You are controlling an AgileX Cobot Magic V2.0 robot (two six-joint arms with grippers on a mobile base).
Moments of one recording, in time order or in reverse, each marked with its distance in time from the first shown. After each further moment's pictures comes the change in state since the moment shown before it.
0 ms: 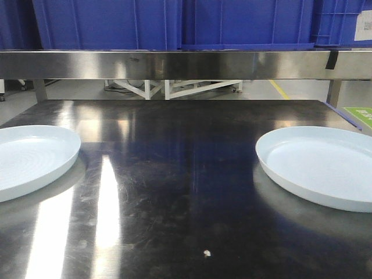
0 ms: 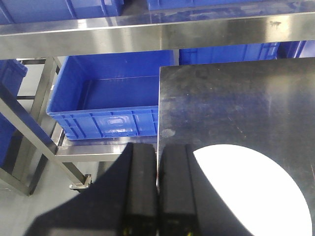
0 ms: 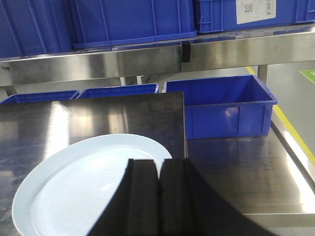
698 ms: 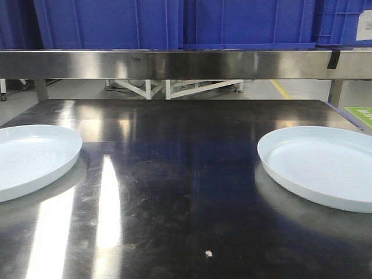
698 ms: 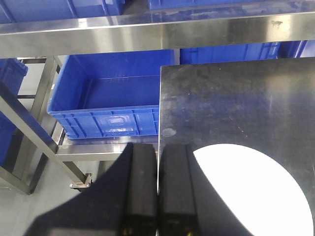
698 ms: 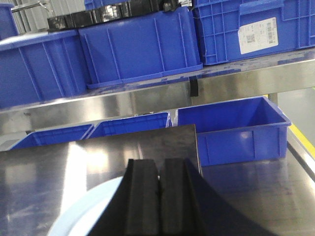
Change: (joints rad) left arm 0.000 0.000 0.000 0.000 0.002 0.000; right arm 0.000 0.012 -0.130 0.002 0.033 0.093
